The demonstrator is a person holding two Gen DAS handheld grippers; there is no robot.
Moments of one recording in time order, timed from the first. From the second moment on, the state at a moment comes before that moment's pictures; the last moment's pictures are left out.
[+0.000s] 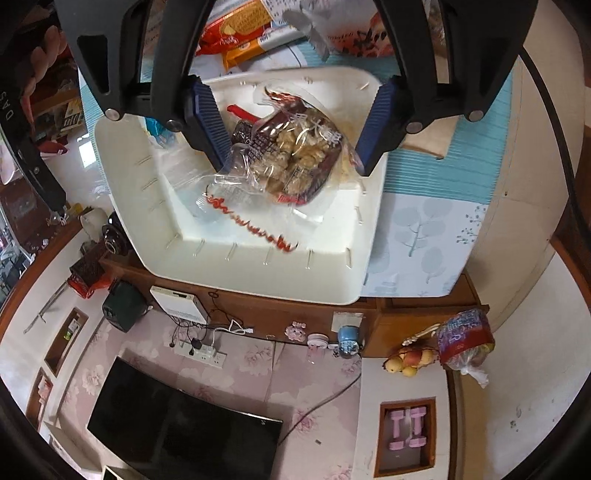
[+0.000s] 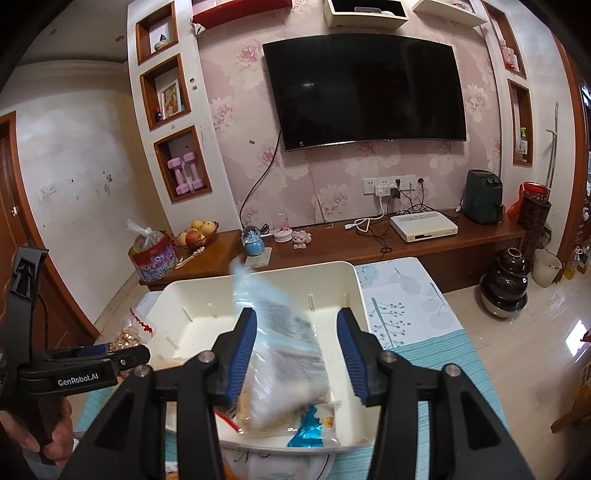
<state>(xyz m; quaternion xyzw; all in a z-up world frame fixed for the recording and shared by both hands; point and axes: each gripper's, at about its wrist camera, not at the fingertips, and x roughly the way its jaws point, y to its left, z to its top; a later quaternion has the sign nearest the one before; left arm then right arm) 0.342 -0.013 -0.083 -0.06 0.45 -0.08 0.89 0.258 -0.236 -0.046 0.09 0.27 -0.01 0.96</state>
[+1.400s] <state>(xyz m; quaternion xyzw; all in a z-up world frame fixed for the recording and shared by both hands) 0.120 -0.008 -0.026 0.00 0.39 -0.14 0.91 0.100 -0.271 -0.022 0.24 0.32 -0.04 0.91</state>
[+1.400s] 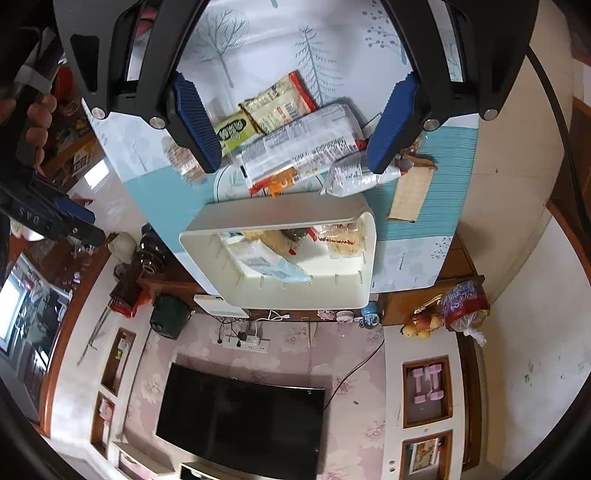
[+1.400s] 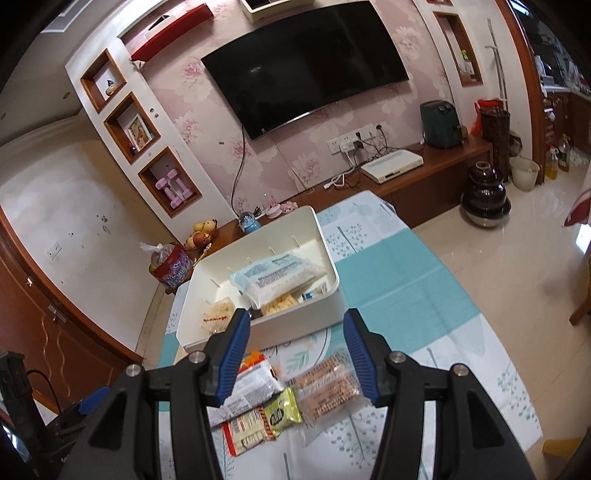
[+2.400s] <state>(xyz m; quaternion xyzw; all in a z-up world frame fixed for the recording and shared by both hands) 0.103 -0.019 -0.114 0.24 0.36 -0.14 0.89 0.099 -0.253 -0.135 0.36 0.46 -0.03 0.81</state>
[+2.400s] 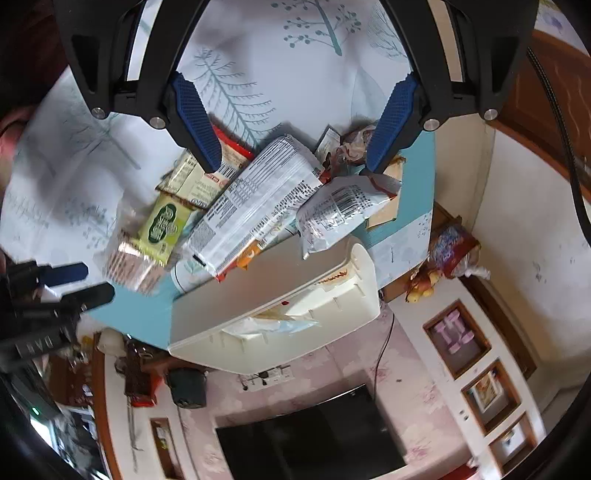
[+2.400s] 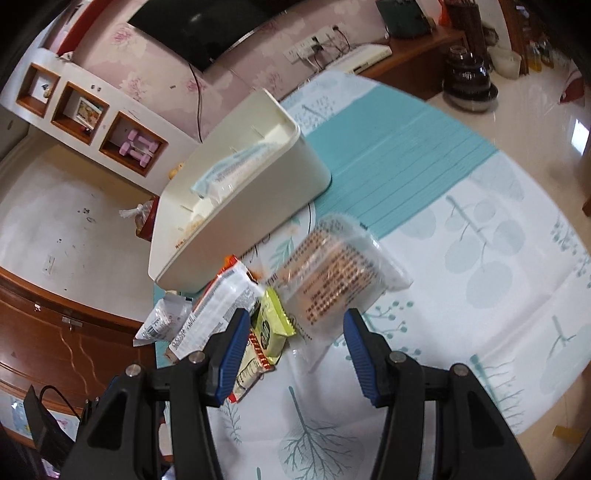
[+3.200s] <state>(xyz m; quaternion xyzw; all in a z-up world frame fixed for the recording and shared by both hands) 0.155 -0.047 -0.172 0.33 0.38 -0.15 0.85 0.143 -0.263 -0.176 0.40 0.48 -0.04 0.78</state>
